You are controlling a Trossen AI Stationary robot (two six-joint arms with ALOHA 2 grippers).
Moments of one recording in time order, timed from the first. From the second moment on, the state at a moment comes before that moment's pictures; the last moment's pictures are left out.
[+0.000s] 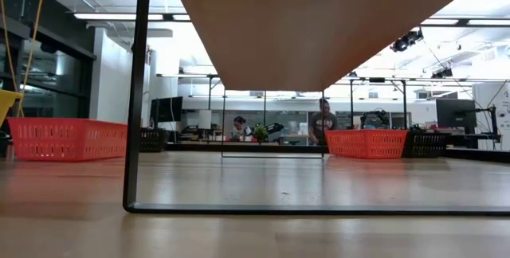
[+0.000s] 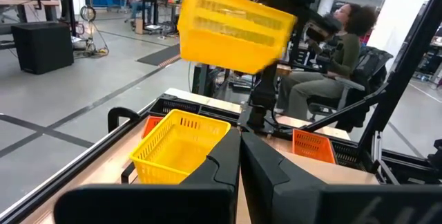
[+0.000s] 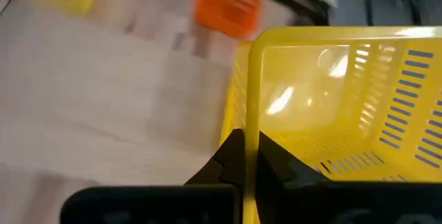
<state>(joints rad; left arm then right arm) -0.07 0.57 0.73 -0.22 -0.41 -0.18 0.06 1.48 1.88 -1.20 0.14 -0.40</state>
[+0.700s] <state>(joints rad) -0.07 0.57 0.73 -0.22 -0.41 -0.18 0.00 1.89 2.22 -1.54 0.37 -1.37</state>
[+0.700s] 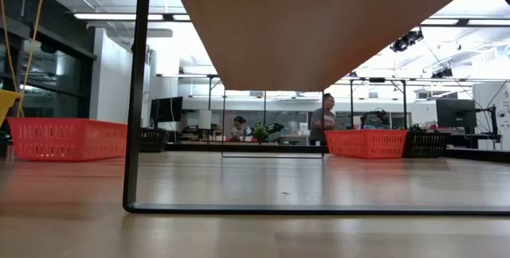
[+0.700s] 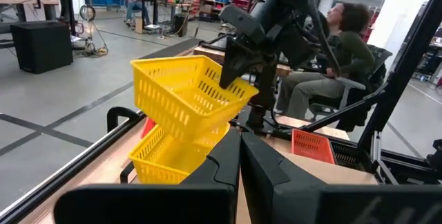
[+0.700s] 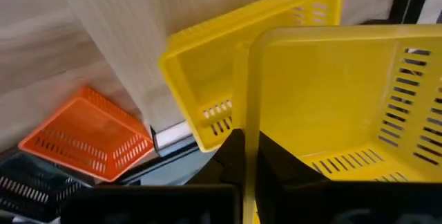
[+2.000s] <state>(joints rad) -0.07 0.57 0.73 -0.22 -0.41 -0.21 -0.04 1.89 2.08 -1.50 0.28 -1.11</state>
